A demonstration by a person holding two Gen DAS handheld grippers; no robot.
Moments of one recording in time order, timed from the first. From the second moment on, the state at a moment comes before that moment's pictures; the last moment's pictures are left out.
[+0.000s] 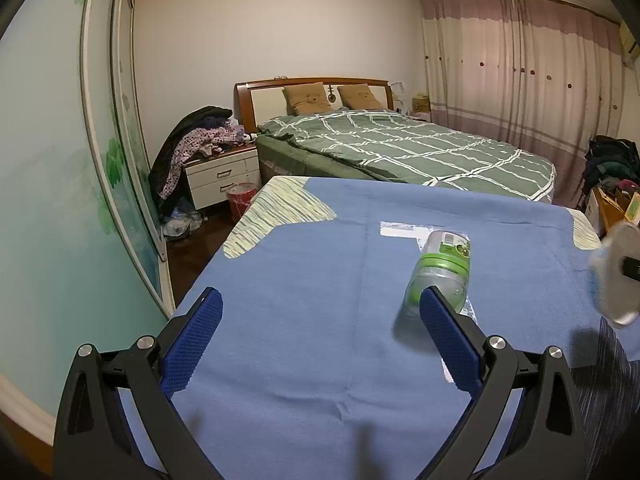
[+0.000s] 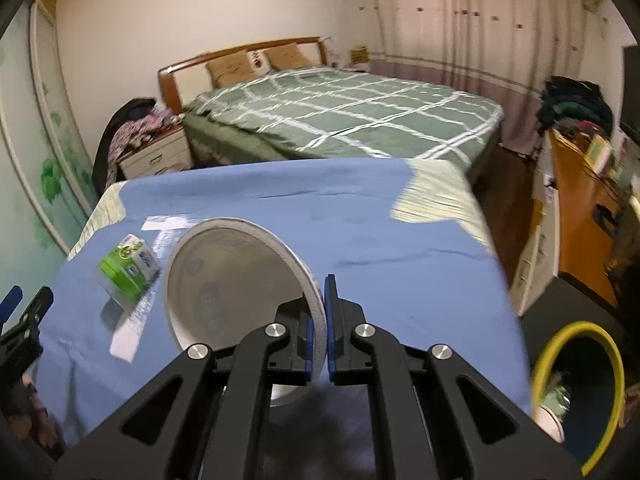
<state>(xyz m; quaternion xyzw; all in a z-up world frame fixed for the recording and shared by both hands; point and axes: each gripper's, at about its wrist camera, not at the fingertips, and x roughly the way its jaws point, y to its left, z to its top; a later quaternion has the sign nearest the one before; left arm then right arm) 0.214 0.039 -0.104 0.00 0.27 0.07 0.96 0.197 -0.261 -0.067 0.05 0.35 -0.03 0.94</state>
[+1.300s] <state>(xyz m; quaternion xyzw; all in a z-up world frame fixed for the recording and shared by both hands) 0.232 -0.011 -0.114 0.05 0.35 -0.02 0.94 0.082 -0.423 -0.094 0.15 0.28 -0.27 0.91</state>
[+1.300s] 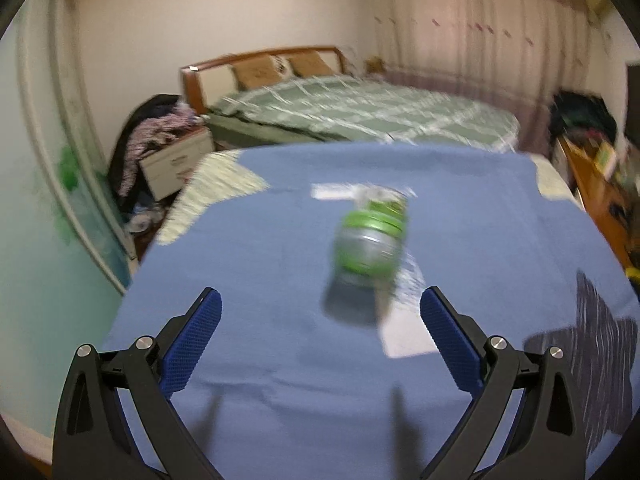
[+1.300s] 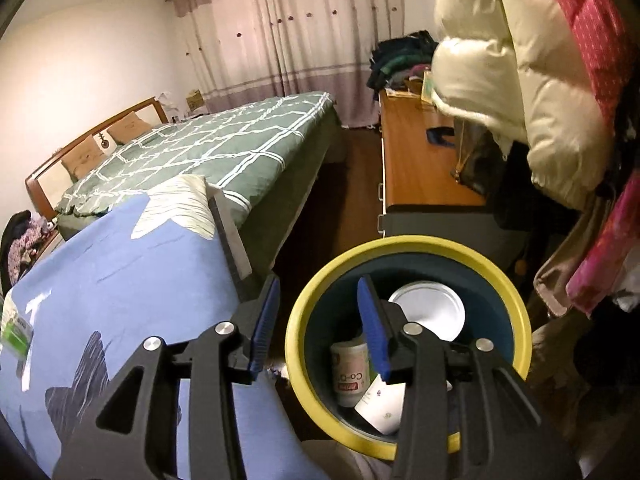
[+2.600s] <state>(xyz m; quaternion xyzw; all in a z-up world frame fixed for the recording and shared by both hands) 0.329 -0.063 -0.102 0.04 0.45 -0.13 0.88 0.078 -0.425 -0.095 0.16 0.28 -0.24 0.91</state>
